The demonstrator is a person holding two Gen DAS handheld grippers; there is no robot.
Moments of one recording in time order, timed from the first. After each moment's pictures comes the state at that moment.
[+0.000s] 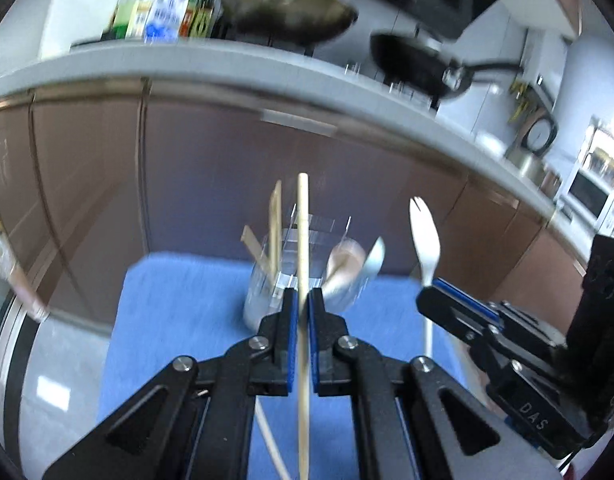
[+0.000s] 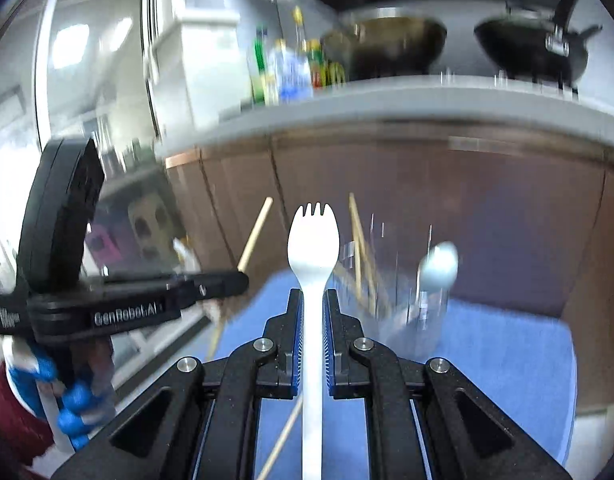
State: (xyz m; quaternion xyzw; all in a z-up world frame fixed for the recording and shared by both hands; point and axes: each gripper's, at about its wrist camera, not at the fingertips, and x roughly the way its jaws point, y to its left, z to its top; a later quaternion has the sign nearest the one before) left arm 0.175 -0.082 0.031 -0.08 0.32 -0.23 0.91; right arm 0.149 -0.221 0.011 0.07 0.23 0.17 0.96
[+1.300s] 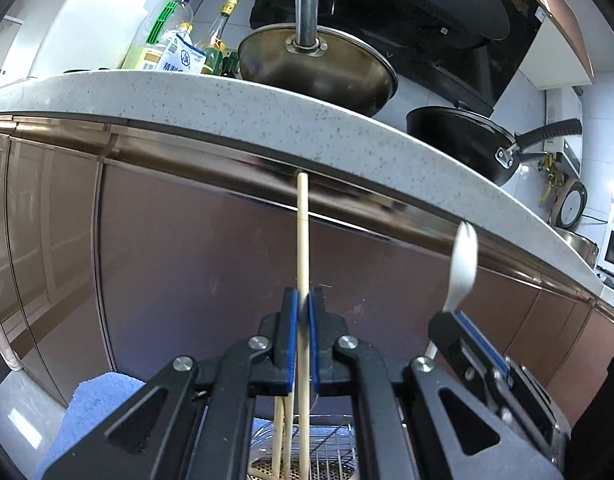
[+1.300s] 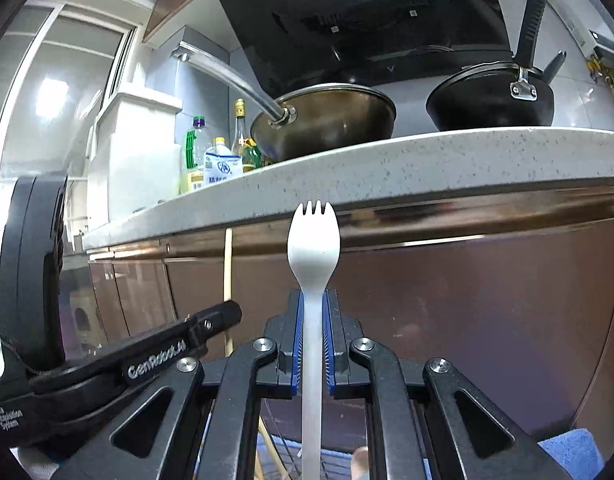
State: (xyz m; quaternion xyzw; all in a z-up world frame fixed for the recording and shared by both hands) left arm 0.303 -0.128 -0.021 -0.12 0.14 -0.16 0.97; right arm 0.269 -0.249 -0.022 0.08 0.03 0.06 0.99
